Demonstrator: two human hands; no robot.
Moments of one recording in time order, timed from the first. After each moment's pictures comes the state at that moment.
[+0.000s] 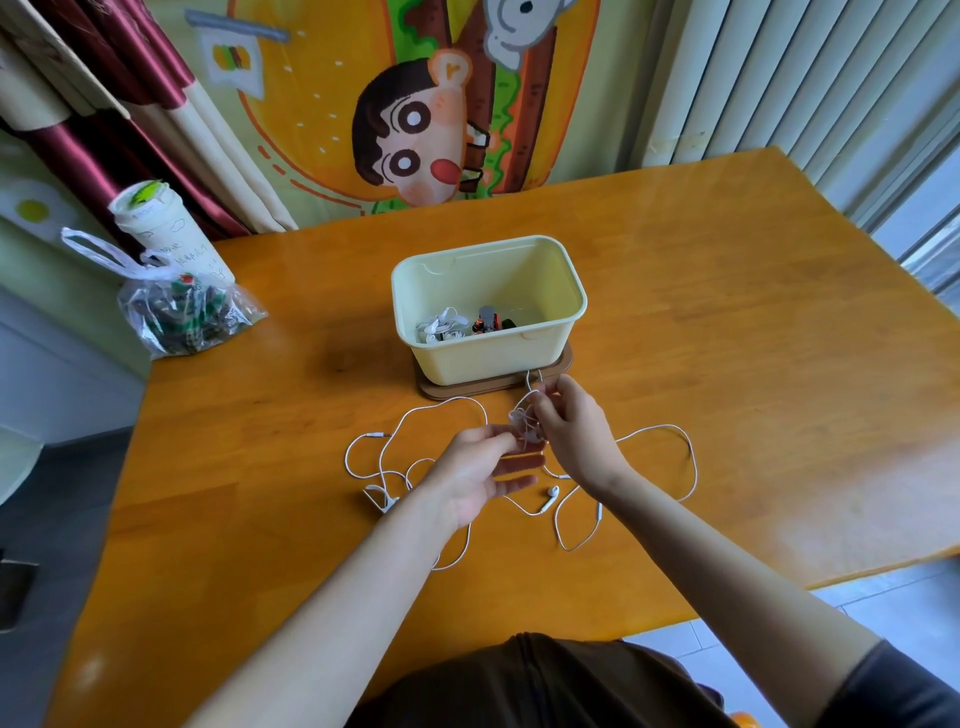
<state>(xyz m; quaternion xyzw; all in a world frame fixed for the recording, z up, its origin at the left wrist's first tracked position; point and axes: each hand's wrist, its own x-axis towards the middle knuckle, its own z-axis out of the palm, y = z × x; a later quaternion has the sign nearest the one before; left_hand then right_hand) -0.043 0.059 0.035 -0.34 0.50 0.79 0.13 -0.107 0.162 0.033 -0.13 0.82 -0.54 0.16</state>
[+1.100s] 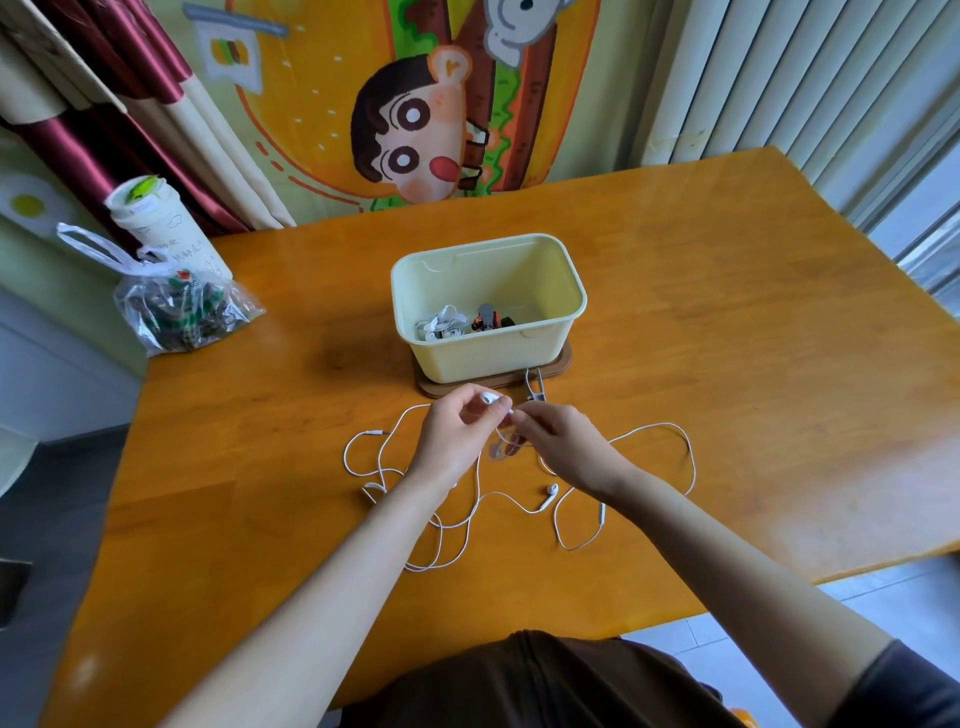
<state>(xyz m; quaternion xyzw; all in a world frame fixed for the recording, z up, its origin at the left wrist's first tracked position) -0.046 0.036 0.034 -0.24 0.75 0.61 -0.05 -0.106 0.169 0.032 -0.29 0.82 -0.43 0.24</state>
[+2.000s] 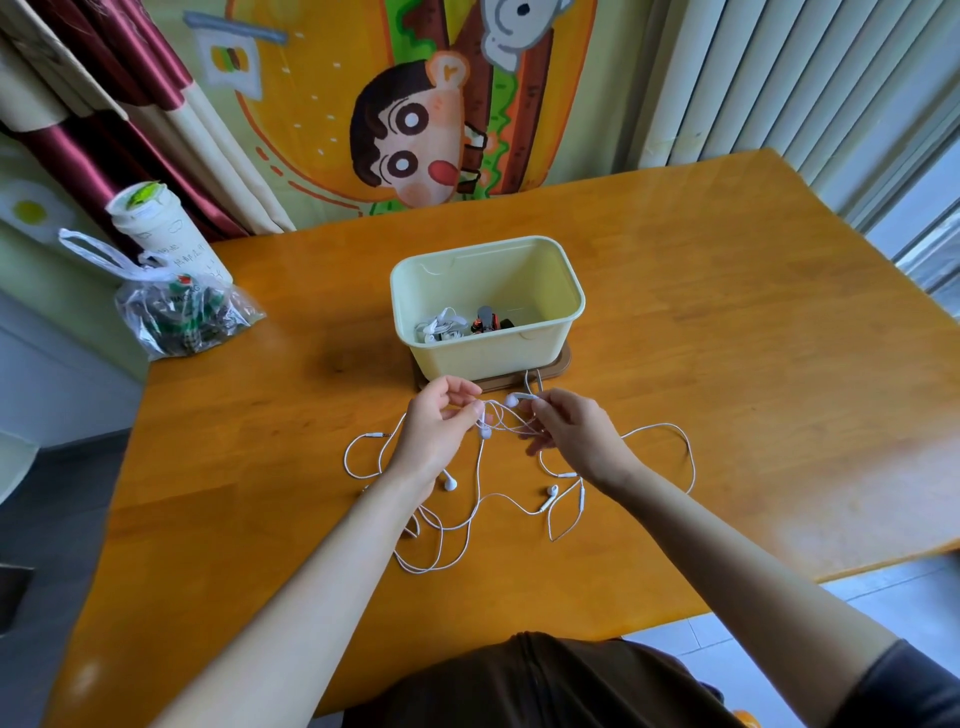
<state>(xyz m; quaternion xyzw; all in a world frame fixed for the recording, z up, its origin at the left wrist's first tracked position) -0.044 0.021 0.036 -0.25 0.73 0.63 -0.07 -0.112 0.173 0.033 -0.16 0.80 -0.52 0.25</state>
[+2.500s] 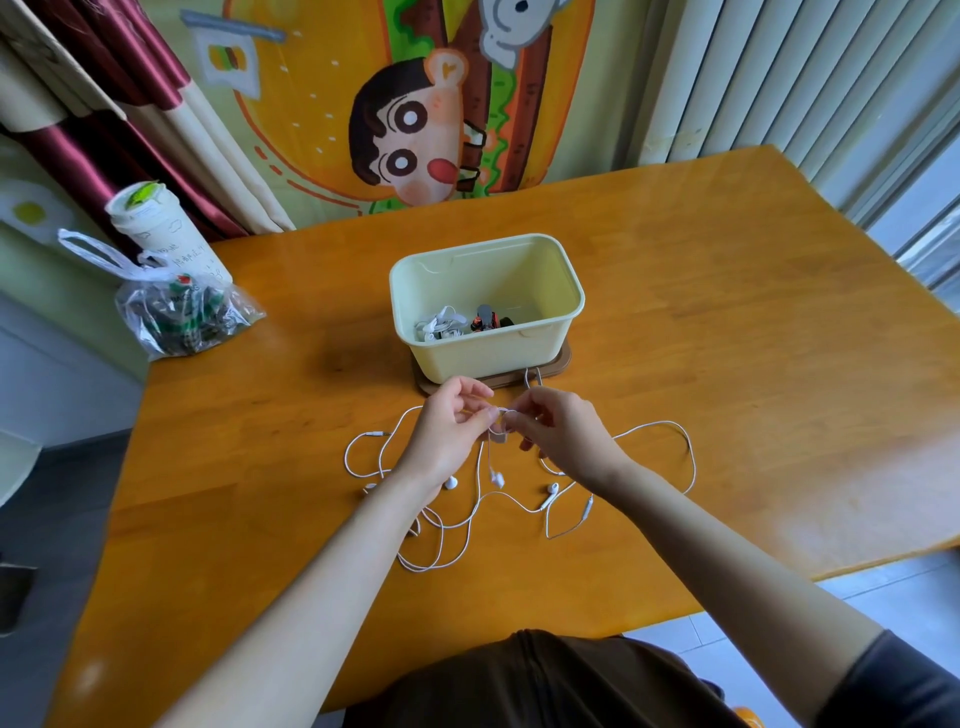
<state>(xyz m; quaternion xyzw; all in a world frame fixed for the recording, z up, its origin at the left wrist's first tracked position) -0.043 0.029 0.041 -0.22 0.74 0.63 -0.01 -0.106 0.168 0.040 -0.25 0.83 -0.45 0.22</state>
